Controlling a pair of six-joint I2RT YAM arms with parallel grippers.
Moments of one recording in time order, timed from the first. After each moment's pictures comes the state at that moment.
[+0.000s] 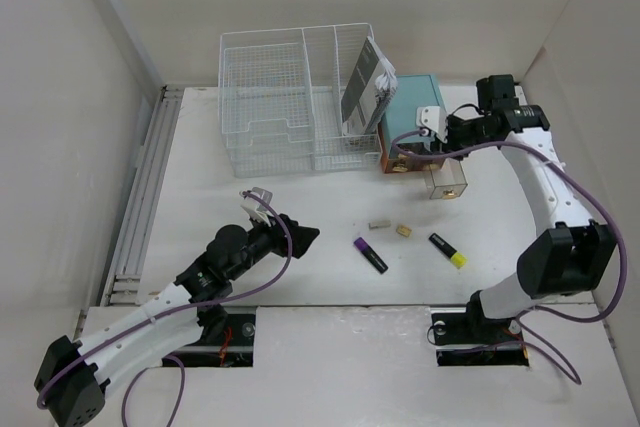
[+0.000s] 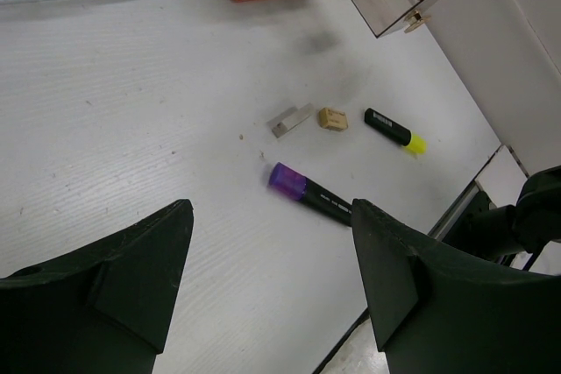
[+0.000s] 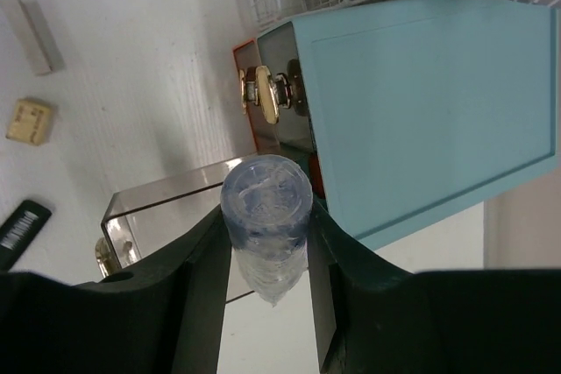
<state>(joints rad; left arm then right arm) -0.78 0.58 0.22 0.20 0.00 -0.59 0.07 1.51 1.50 -0.99 -0.58 -1.31</state>
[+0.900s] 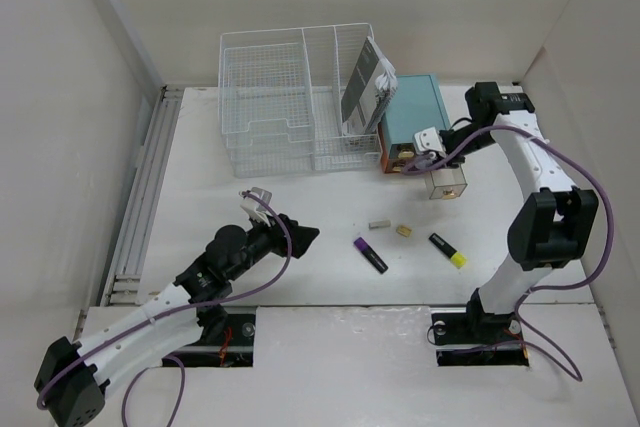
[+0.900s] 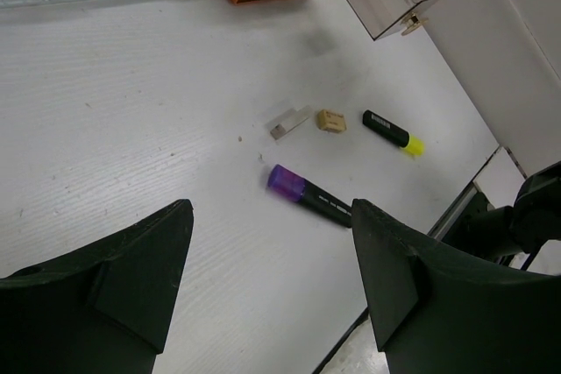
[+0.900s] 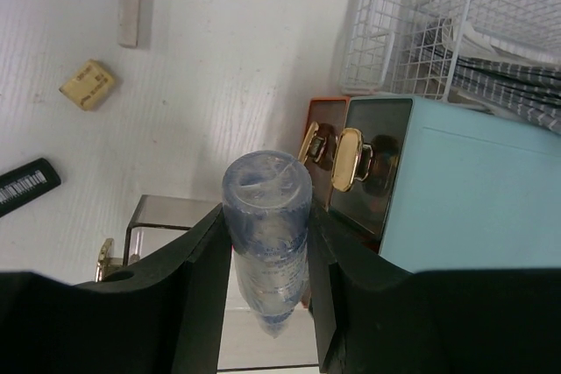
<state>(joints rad) -0.78 0.57 0.21 0.20 0.00 -0.59 0.04 1.70 1.59 -1.31 -0.75 -1.87</state>
